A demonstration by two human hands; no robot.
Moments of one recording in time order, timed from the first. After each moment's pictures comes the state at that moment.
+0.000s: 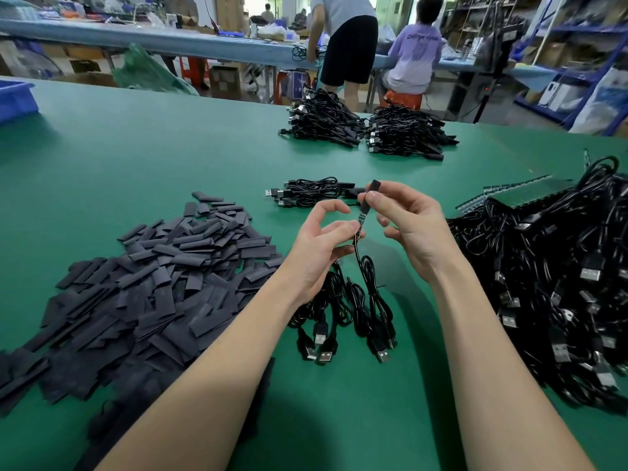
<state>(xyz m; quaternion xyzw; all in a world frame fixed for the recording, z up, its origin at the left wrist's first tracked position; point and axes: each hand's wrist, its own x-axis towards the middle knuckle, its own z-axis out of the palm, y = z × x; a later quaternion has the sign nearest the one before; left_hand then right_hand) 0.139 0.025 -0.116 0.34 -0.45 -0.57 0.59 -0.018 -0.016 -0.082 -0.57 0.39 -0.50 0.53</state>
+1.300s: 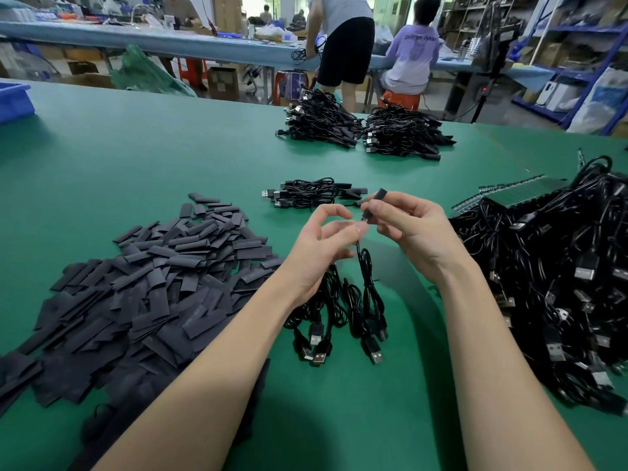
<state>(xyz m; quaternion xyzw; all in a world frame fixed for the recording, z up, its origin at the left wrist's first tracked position) 0.136 0.022 -0.119 0.36 -0.46 -0.57 0.58 -0.030 -0.018 -0.083 -0.55 0.35 -0.49 0.58</state>
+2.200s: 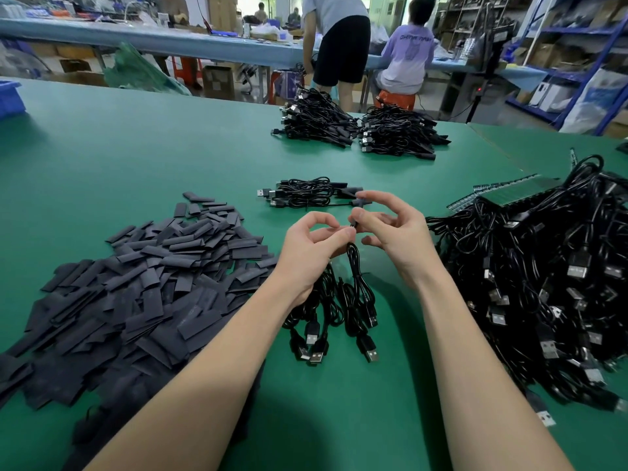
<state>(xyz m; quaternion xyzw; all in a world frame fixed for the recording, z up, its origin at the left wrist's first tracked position) 0.133 0.020 -0.123 0.43 -0.41 -0.52 0.61 -0.016 -0.015 -0.100 -0.58 0.40 -0.50 0.50</state>
